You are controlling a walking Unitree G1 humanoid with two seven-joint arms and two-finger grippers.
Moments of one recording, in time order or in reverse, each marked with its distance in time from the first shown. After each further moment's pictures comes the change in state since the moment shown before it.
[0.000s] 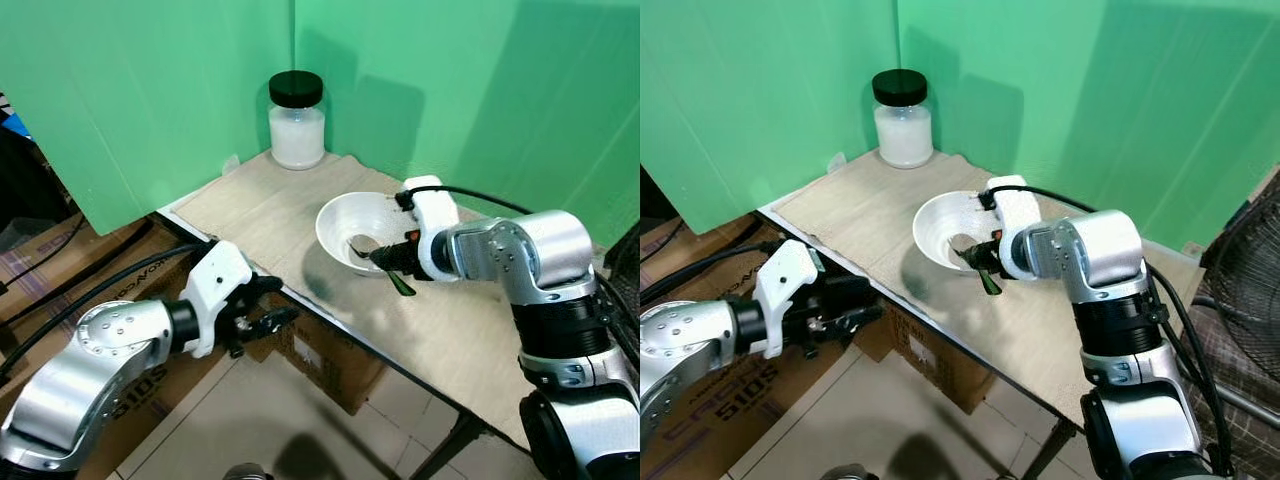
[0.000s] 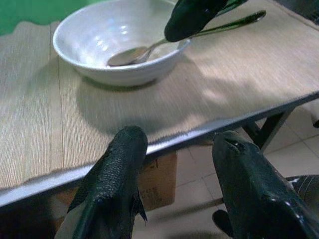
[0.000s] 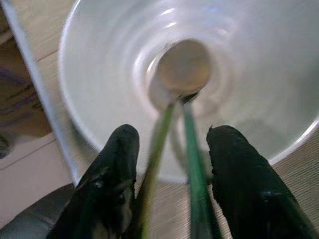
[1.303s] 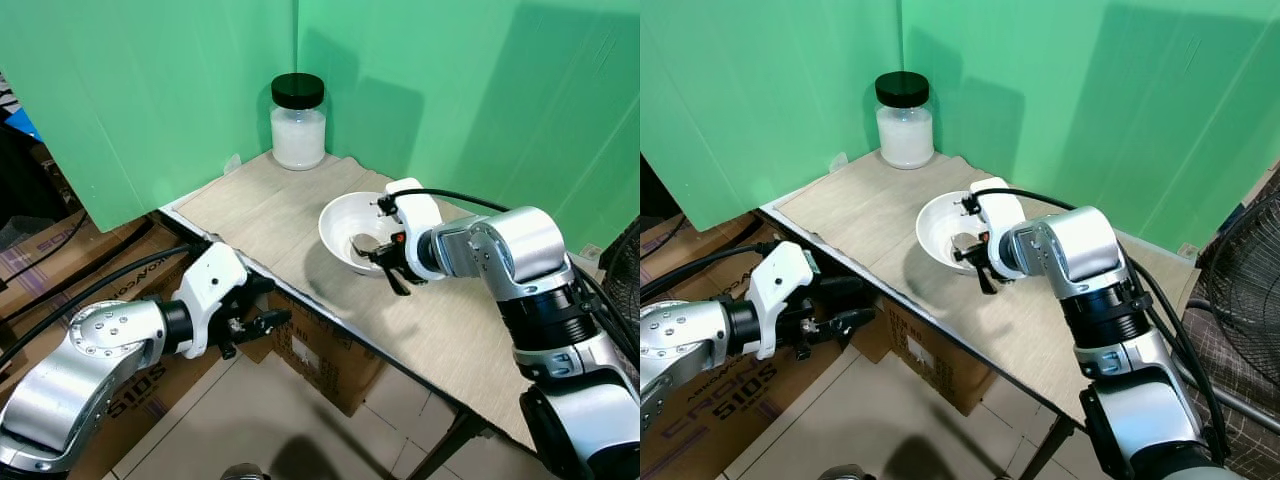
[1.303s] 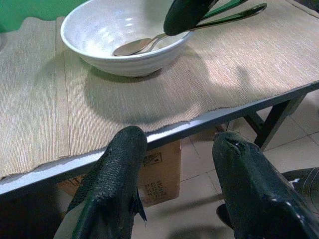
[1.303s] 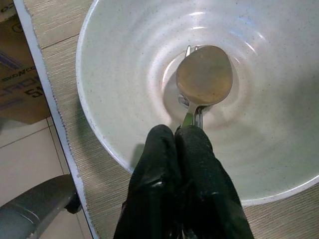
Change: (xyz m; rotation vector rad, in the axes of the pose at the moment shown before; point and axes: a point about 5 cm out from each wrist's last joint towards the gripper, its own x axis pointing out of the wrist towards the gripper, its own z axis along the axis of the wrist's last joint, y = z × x) left arm -0.004 0.002 -0.001 0.017 0.025 0.018; right arm 0.013 0.004 0.005 -0.091 0.017 0.004
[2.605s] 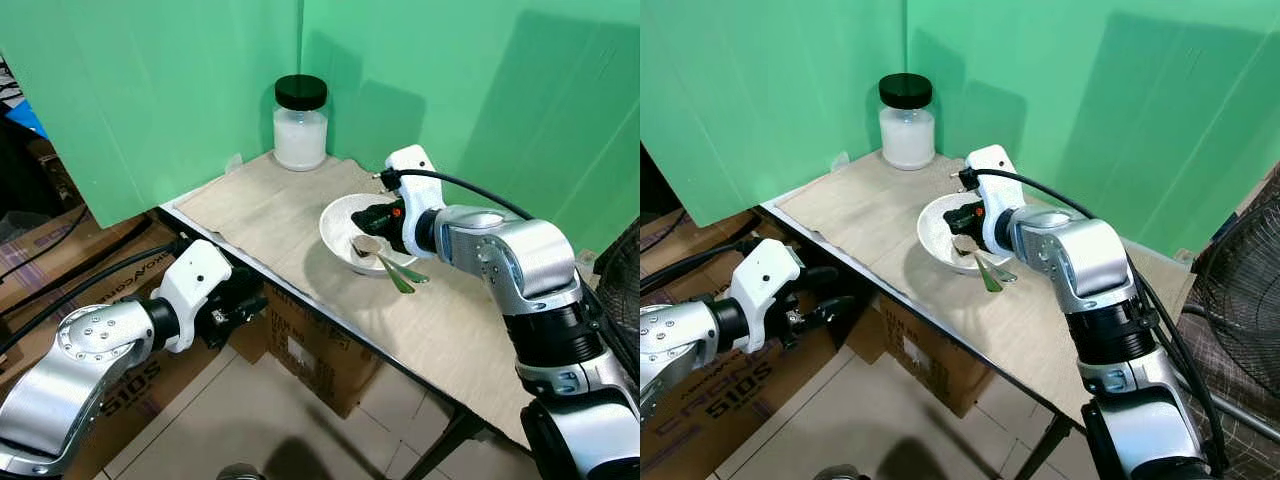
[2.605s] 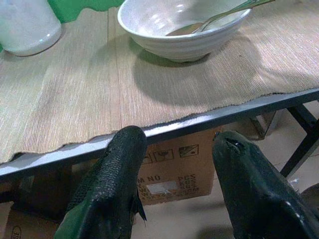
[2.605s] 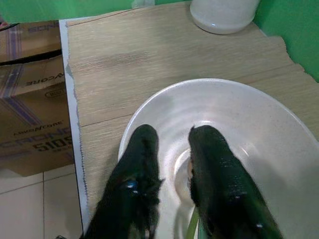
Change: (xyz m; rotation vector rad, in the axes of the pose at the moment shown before) left arm -0.008 0.013 -0.010 0.034 0.034 0.173; right arm -0.010 0.005 0.021 -0.088 -0.339 0.063
